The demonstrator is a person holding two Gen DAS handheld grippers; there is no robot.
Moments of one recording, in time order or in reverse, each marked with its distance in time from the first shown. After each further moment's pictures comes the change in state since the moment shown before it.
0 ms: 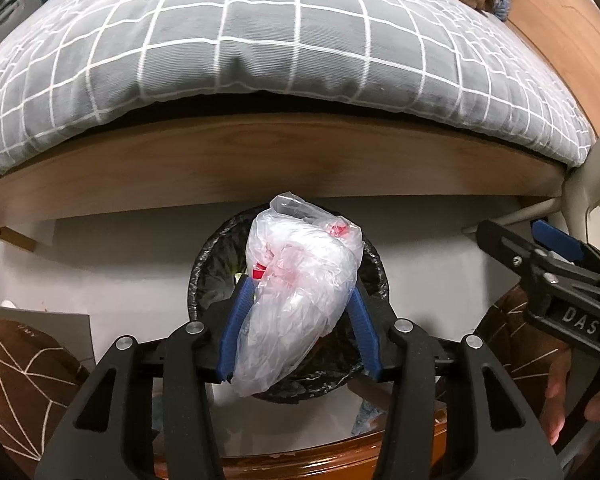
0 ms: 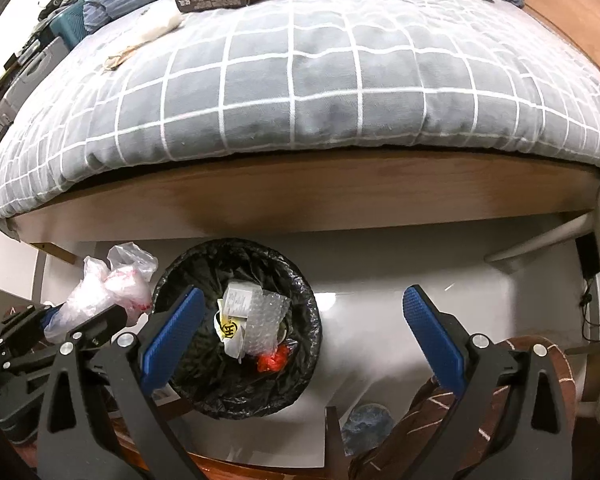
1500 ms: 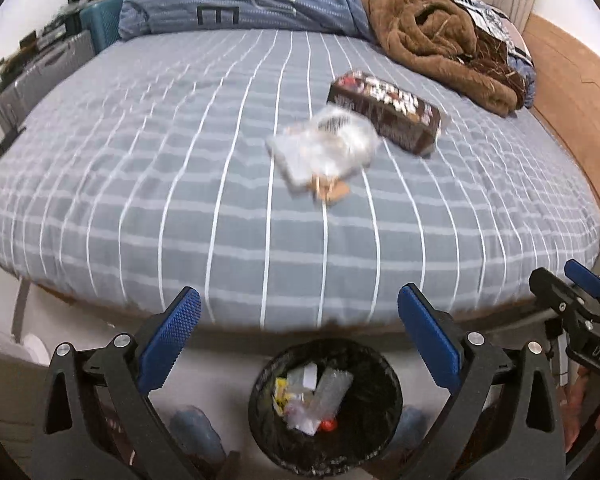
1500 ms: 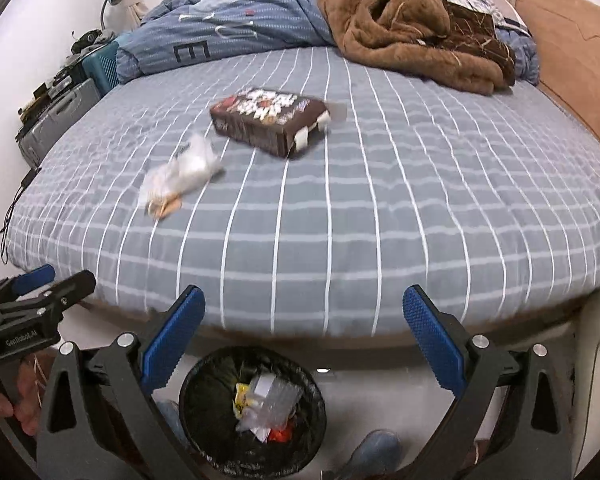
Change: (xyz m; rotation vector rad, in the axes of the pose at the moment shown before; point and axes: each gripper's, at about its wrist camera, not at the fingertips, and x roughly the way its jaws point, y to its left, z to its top) left arm -0.098 0.046 0.128 -0.089 -0.275 0.106; right arm -0.083 0.020 0.118 -0.080 -0.257 0.052
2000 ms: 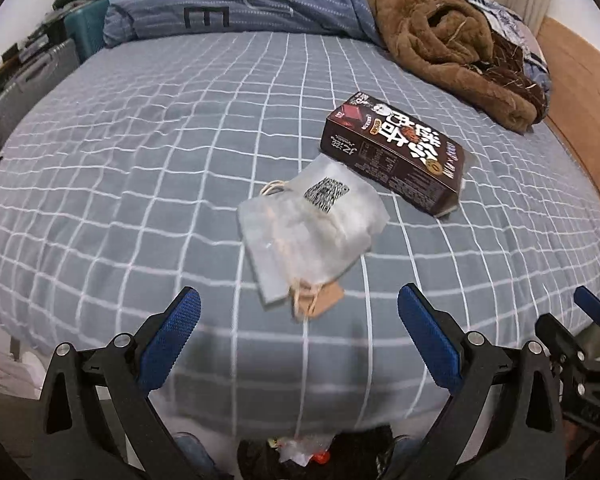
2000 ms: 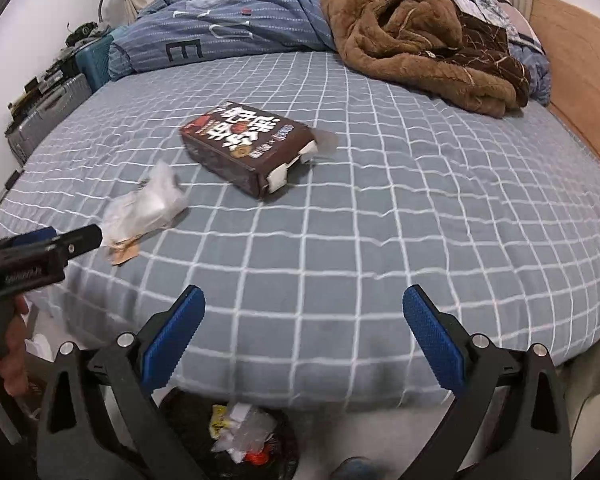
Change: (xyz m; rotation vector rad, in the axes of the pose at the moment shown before) left arm 0.071 -0.018 0.085 -0.010 0.031 0.012; right arm 0.049 -0.022 0.055 -0.058 0.001 -0.031
